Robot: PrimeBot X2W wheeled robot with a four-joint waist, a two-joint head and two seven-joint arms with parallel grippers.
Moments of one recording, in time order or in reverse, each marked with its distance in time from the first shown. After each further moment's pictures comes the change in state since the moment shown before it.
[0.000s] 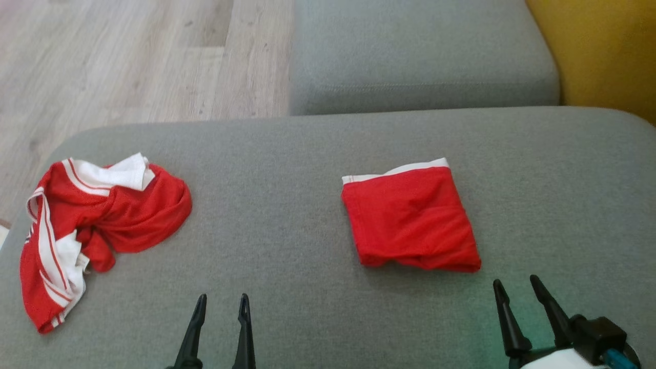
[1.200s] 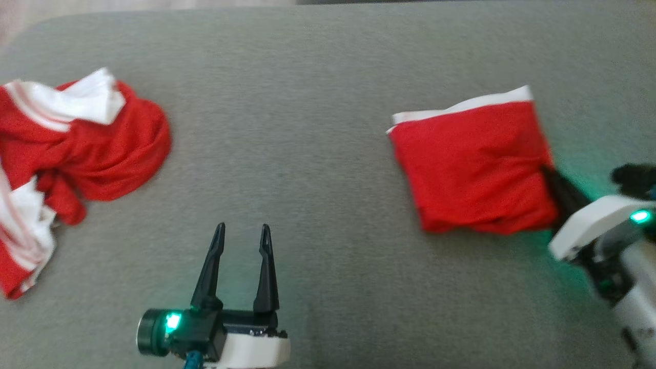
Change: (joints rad) left arm -0.201 -0.002 -0.116 -0.053 -0.025 0.092 0.000; right arm -0.574 -0.309 0.304 0.346 0.547 0.000 0.233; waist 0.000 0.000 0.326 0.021
